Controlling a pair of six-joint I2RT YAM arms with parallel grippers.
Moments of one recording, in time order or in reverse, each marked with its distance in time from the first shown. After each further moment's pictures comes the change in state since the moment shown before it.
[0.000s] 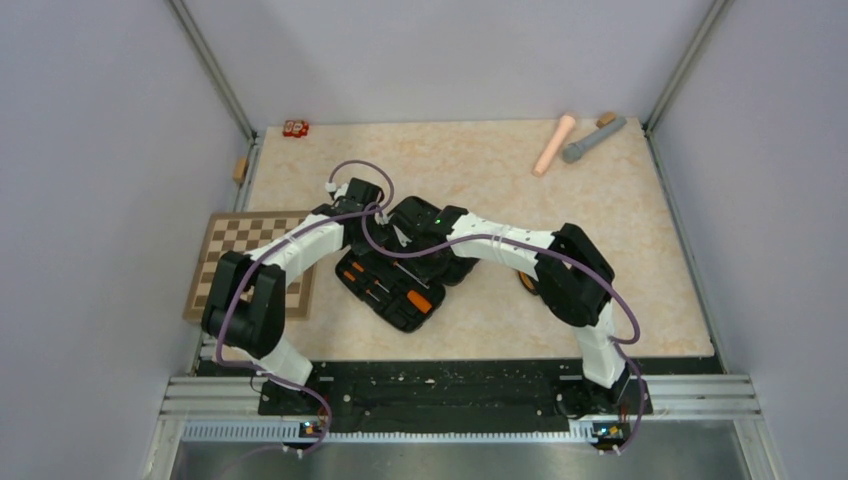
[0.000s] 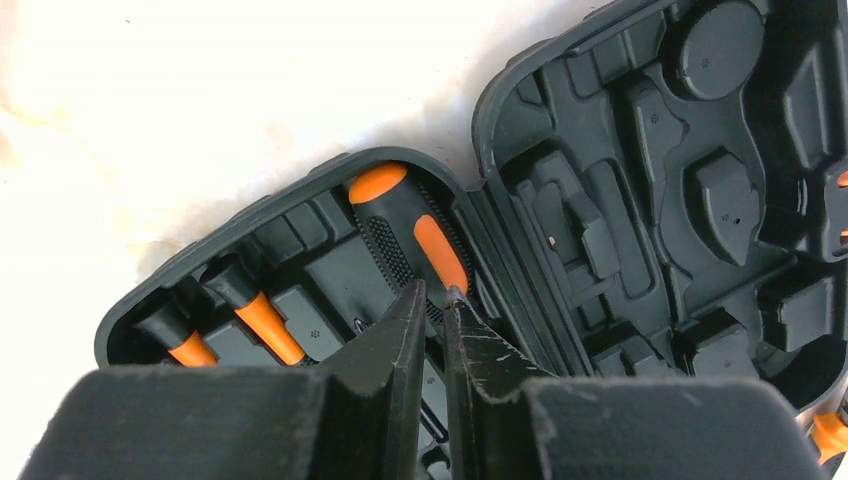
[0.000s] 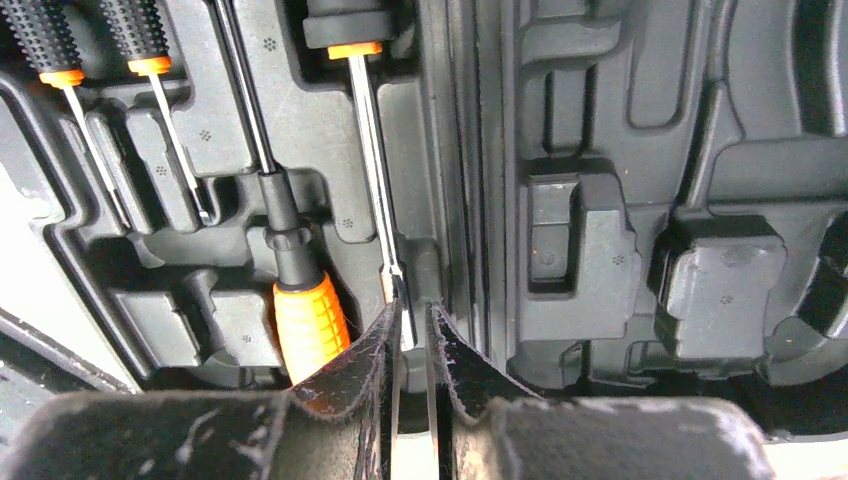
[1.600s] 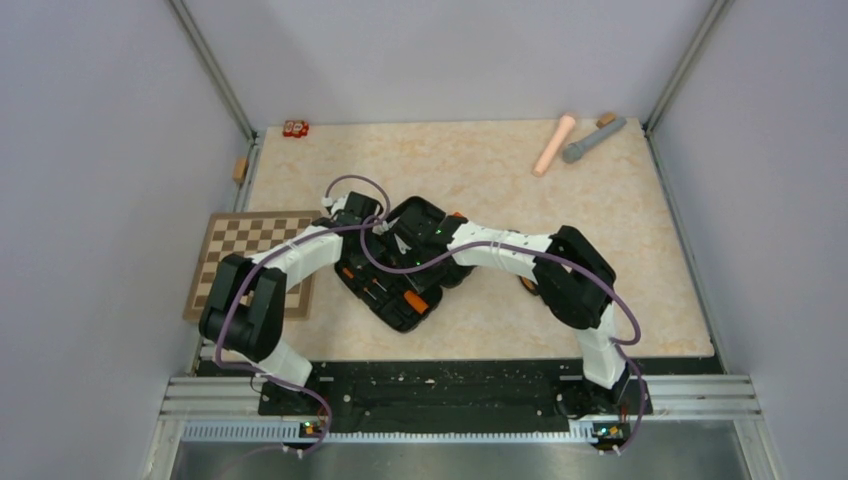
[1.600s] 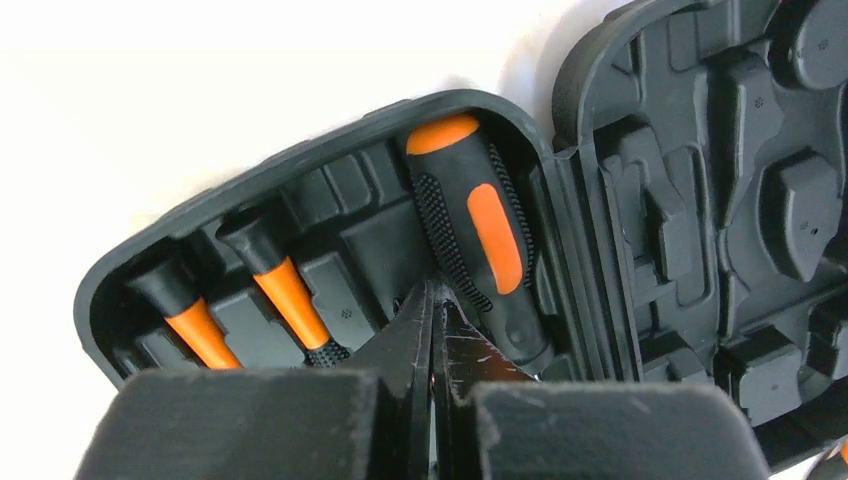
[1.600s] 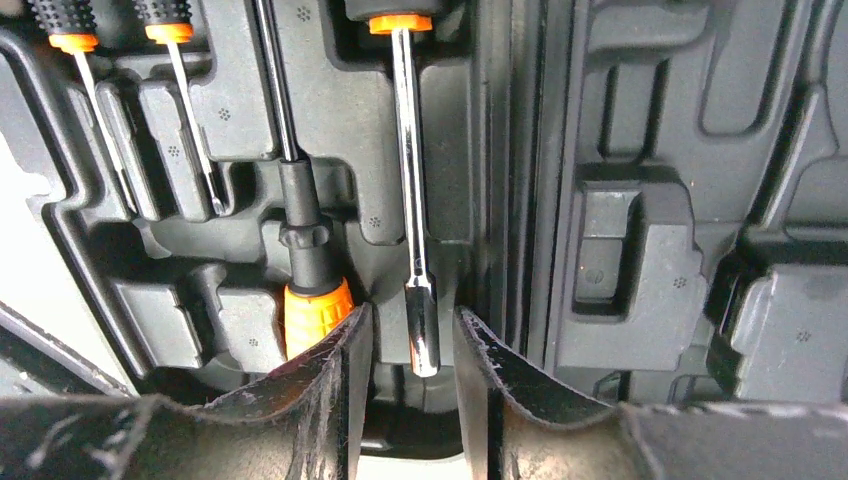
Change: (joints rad) left arm 0.002 -0.023 -0.120 0.082 0.001 -0.055; right arm 0.011 -0.013 -0.089 0.106 -0.038 0.056
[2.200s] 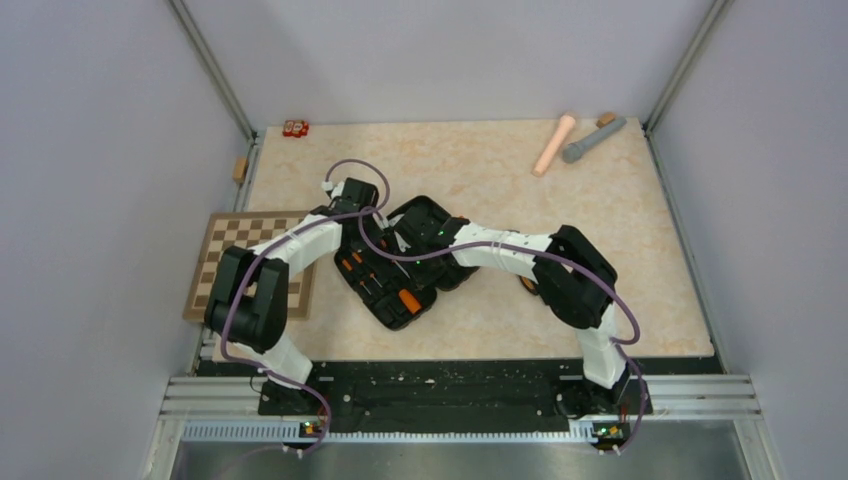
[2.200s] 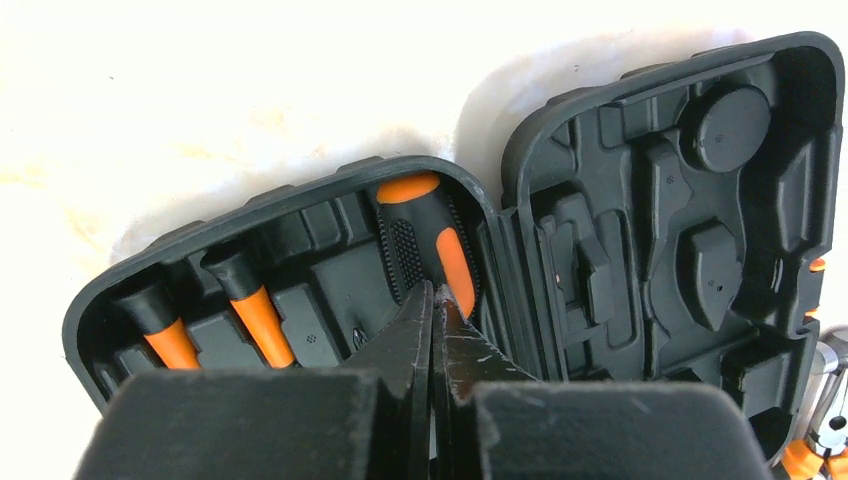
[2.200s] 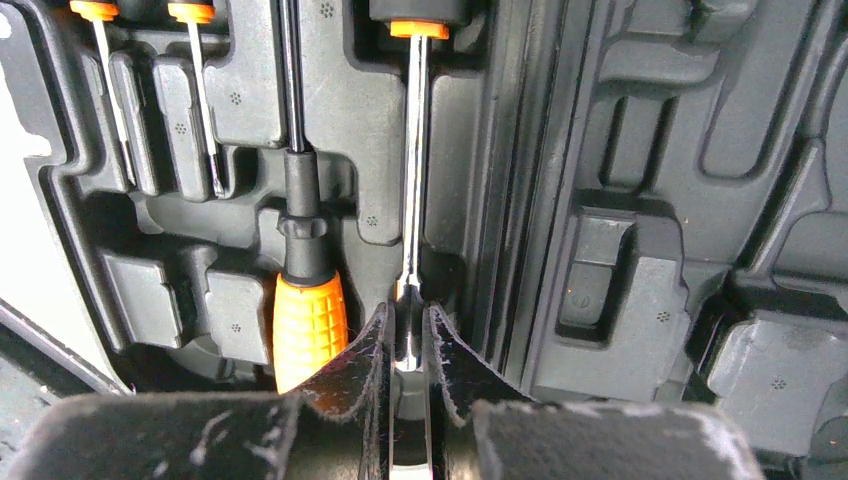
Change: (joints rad) left arm 0.036 0.081 0.104 0.014 0.040 0.050; right arm -0.004 0.018 -0.041 0.081 -0.020 0.008
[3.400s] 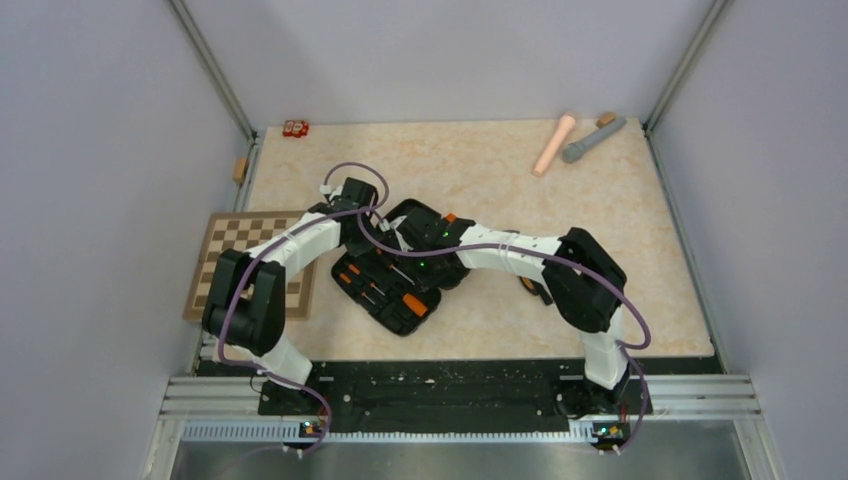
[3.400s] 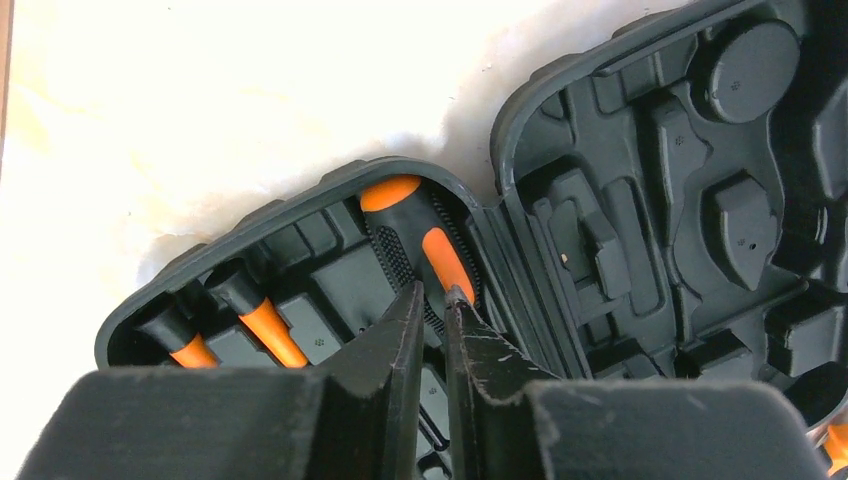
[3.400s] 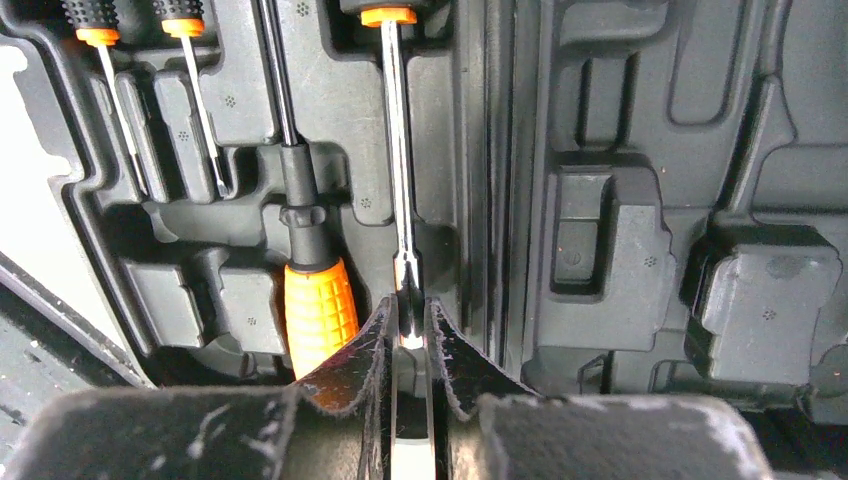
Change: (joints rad) left arm -0.002 -0.045 0.018 -0.127 -0.023 0.004; right arm 0.008 -0.076 -0.033 -0.014 -0.009 -0.048
